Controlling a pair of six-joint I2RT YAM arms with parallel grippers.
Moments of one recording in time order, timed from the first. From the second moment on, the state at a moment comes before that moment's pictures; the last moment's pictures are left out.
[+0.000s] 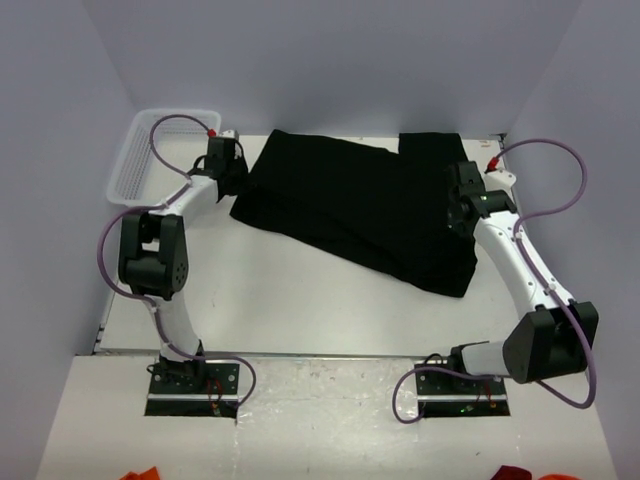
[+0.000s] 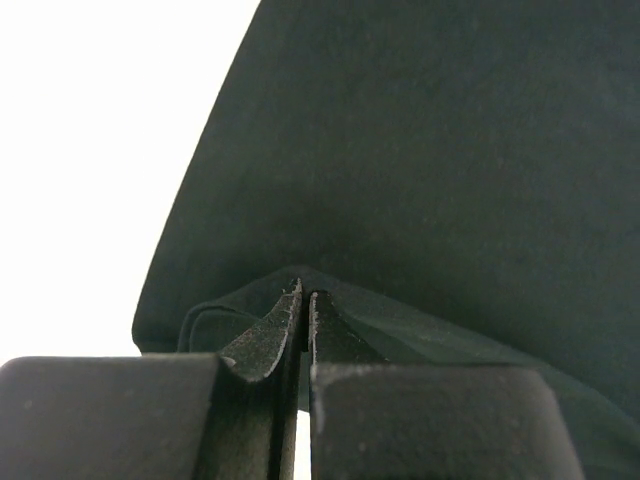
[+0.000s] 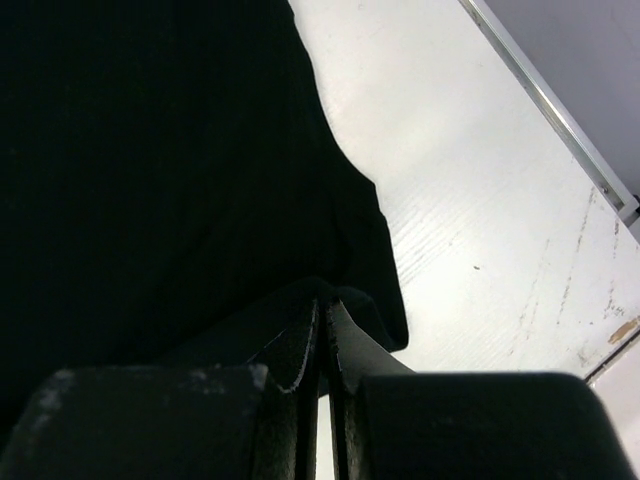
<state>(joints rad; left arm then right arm) -0.15 1.90 1.39 -0.25 0.02 -0.41 0.17 1.35 1.19 -0.93 0.64 0.73</state>
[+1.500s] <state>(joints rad) -0.15 2.16 1.63 -0.28 -0.07 -0.37 0.07 1.78 1.53 -0.86 0.54 0.59</state>
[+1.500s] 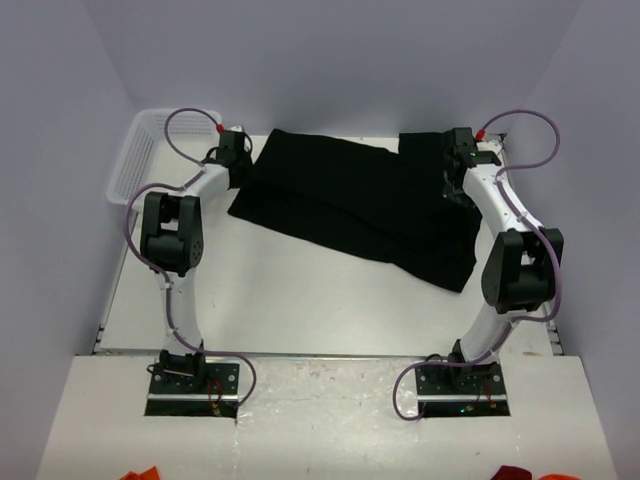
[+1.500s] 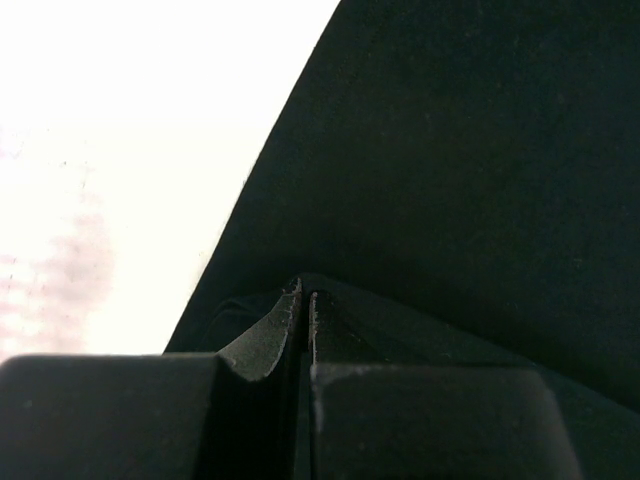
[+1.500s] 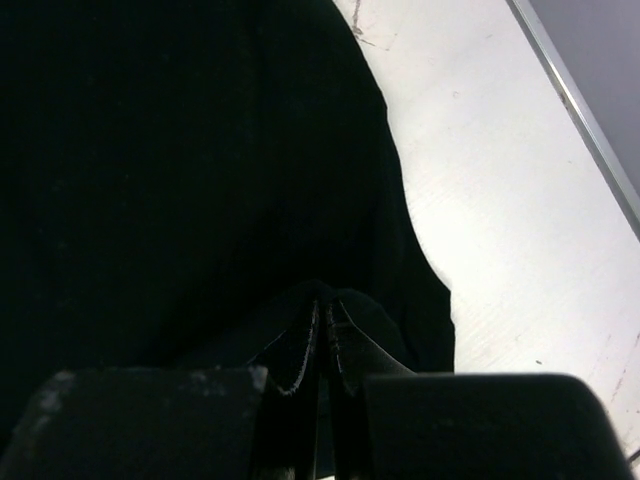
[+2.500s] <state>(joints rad) -0.21 1.43 1.29 0.01 0.02 -0.37 0.11 1.66 1.73 -0.85 0.40 0.47</state>
